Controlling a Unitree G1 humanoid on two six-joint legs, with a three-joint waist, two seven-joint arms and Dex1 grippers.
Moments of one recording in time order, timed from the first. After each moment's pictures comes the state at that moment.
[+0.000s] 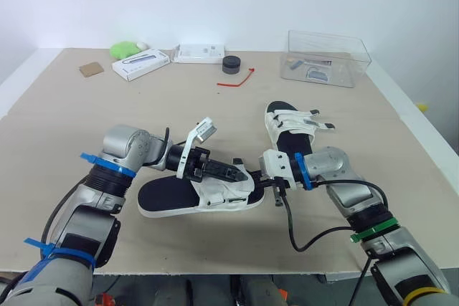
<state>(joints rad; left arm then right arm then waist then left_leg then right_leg) -0.91 0.42 -0.21 0.32 -0.73 1.35 -1.14 -0.59 -0.57 0.35 0.20 0.13 -0.02 1.28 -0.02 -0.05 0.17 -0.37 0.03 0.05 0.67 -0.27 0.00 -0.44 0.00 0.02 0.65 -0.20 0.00</state>
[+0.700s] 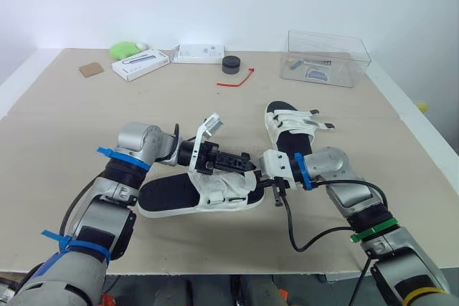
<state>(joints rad) -0.95 0.33 -0.20 0.45 -0.67 1.30 -1.10 -0.59 -0.57 0.35 0.20 0.13 -0.03 1.28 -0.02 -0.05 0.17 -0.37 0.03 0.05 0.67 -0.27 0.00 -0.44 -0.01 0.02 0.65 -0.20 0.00</state>
